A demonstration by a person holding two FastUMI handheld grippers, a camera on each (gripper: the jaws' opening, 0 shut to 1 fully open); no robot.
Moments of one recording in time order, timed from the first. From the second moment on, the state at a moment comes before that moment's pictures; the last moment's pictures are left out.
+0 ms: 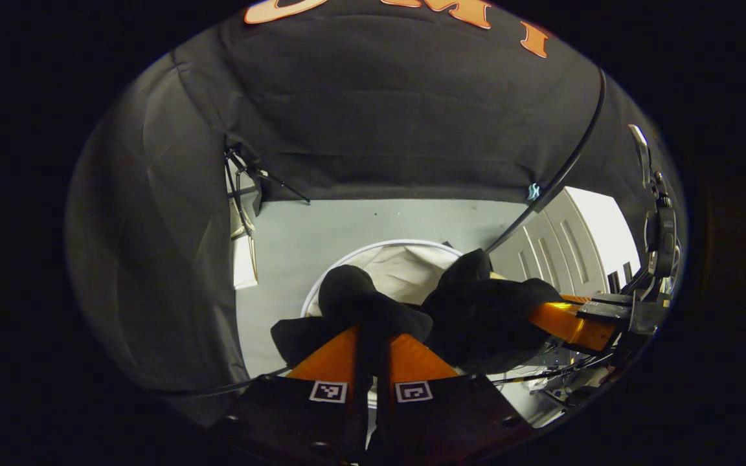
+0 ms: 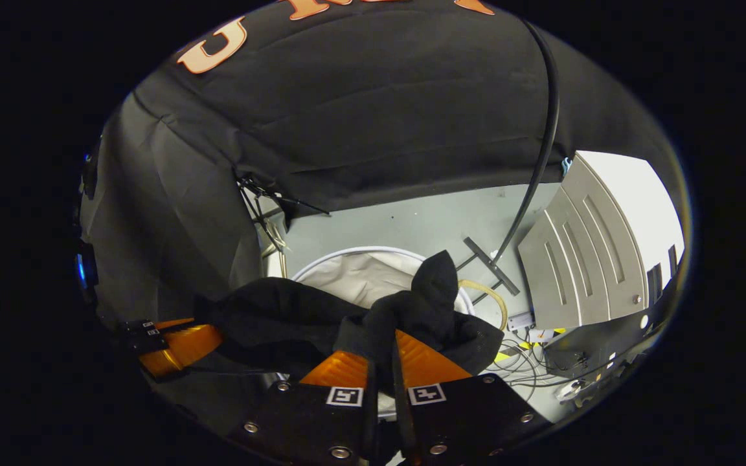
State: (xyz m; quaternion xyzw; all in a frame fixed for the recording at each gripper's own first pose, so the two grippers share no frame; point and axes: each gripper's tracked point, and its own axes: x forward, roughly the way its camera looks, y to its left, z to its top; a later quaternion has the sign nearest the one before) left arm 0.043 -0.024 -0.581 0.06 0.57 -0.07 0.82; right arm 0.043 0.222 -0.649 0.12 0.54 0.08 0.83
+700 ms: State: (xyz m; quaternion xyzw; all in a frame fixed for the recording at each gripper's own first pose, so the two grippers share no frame) left arm 0.042 -0.010 -0.580 0.06 0.58 -0.02 0.81; right arm 0.047 0.180 -0.632 0.09 0.54 0.07 0.83
